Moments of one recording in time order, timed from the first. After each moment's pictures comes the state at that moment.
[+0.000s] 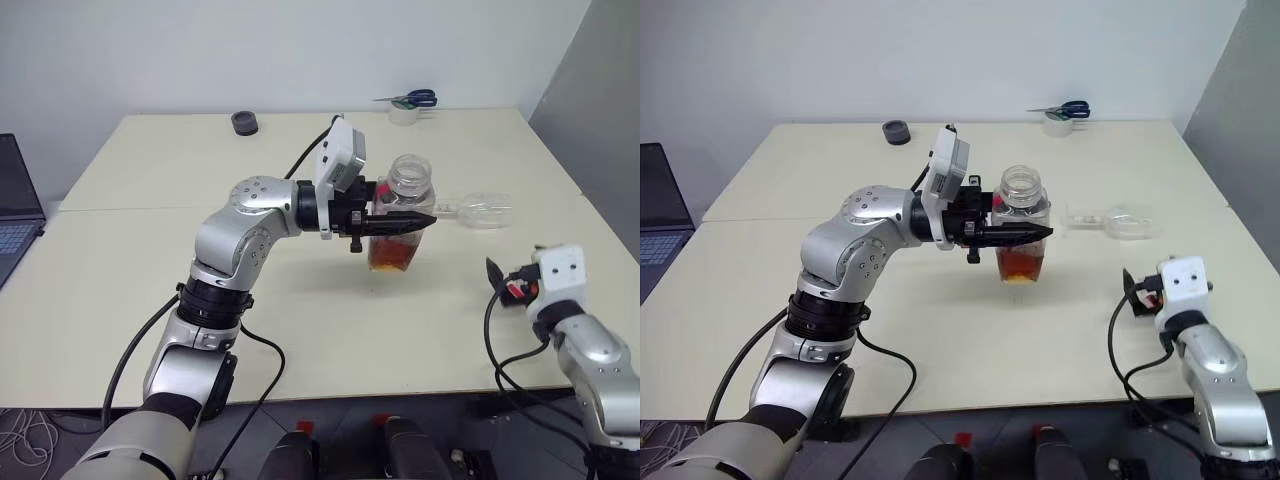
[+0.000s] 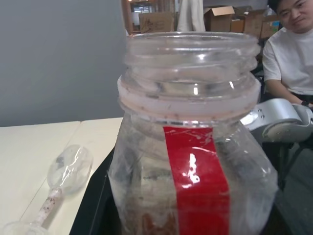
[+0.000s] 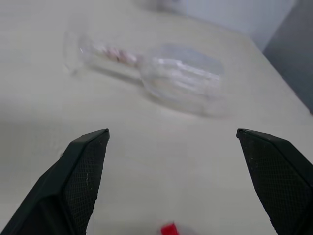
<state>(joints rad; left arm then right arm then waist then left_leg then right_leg) -0.89 0.32 -0.15 -0.02 -0.50 0.55 -1.09 -0.05 -0.52 -0.21 -0.39 0.25 0.39 0.26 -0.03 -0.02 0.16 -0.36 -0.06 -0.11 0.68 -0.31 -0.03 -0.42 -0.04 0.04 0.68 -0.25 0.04</state>
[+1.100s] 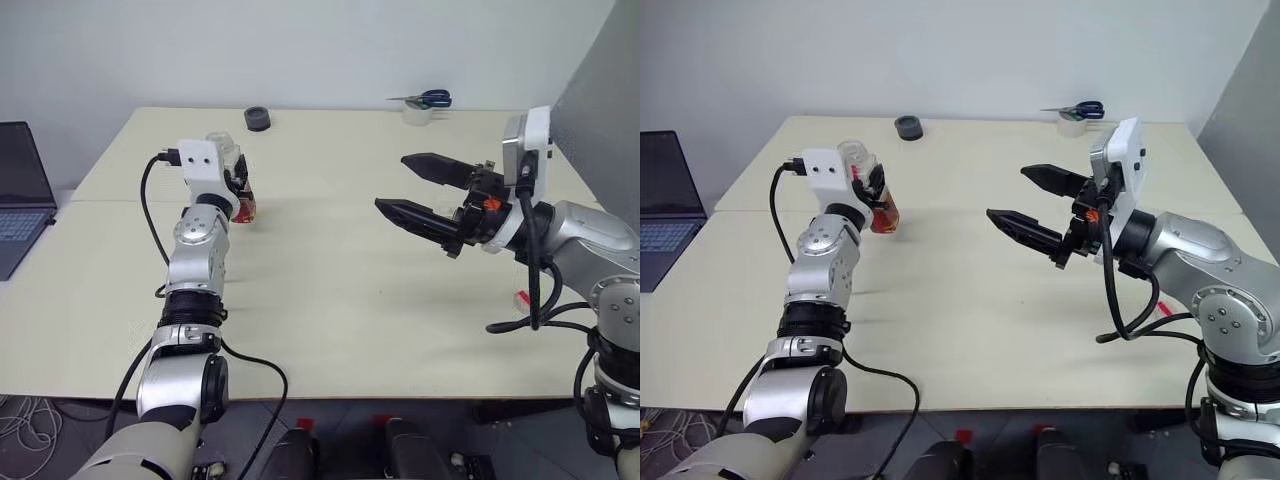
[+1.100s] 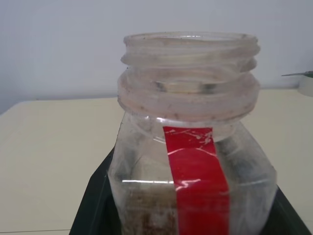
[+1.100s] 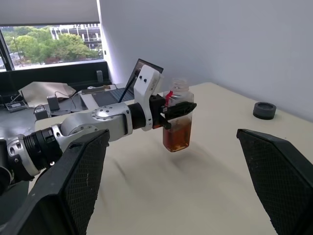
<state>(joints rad) -0.82 0.31 0.21 0.59 -0.11 0.03 -0.12 -0.63 -0.66 -0.11 -0.52 0.97 0.83 0.50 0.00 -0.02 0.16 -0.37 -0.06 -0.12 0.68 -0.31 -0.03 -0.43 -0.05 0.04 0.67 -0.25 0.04</state>
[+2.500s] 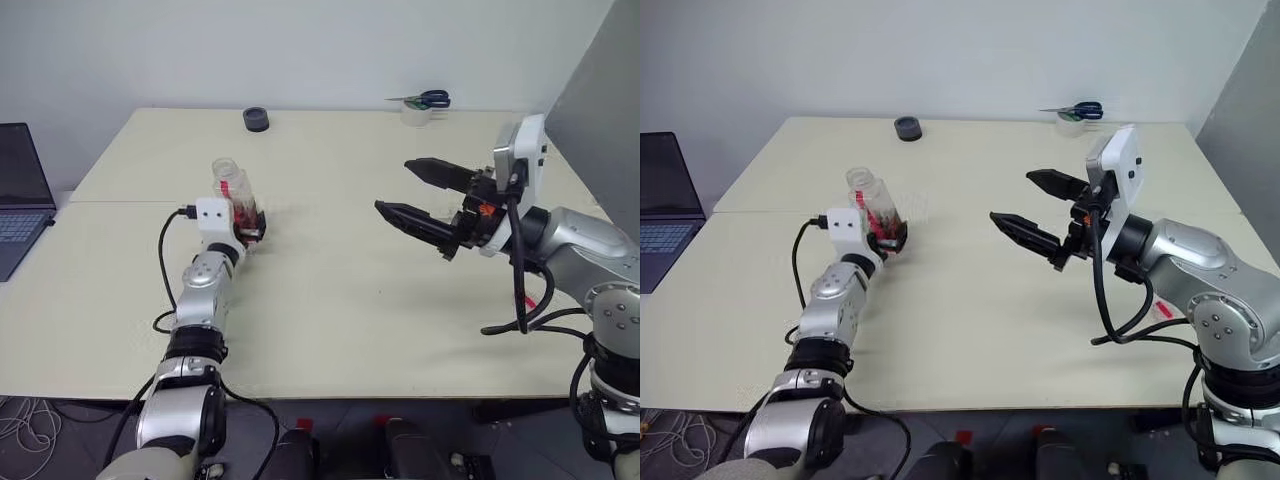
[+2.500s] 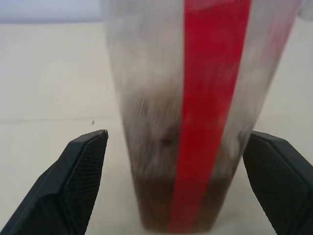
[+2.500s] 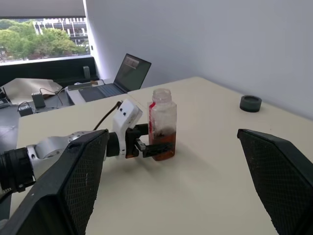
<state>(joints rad) -0.59 0.28 0.20 0.58 -0.13 0.07 -0.18 -0.55 -0.64 -0.10 -0.55 0.92 0.84 0.48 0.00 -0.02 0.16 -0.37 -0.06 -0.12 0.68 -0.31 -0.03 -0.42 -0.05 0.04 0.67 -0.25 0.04</state>
